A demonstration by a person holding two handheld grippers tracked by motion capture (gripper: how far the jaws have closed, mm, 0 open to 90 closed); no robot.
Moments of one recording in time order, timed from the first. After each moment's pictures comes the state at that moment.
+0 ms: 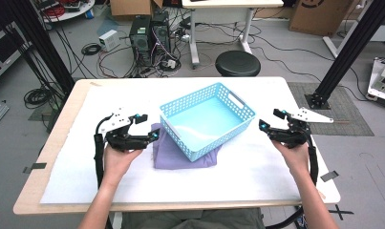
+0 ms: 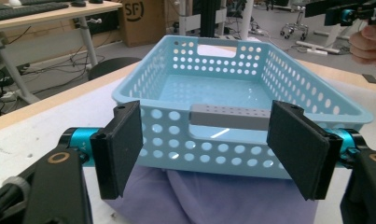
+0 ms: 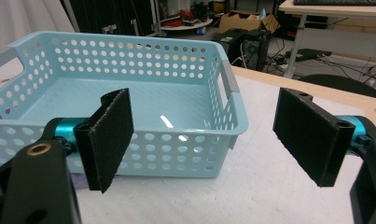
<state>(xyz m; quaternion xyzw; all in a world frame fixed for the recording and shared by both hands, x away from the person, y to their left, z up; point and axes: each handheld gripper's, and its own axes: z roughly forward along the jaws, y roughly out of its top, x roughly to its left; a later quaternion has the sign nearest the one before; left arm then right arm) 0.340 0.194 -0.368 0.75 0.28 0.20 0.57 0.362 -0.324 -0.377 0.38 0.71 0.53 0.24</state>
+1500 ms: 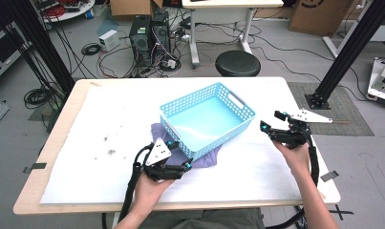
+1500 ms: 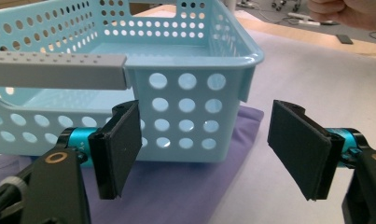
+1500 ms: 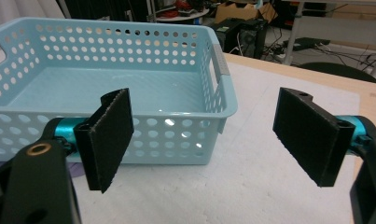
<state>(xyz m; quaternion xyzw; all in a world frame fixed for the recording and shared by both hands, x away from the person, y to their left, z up) 0.287 0.100 -0.414 0.77 0.27 0.20 0.54 0.367 -0.331 -0.387 0.39 0.72 0.52 0.24</state>
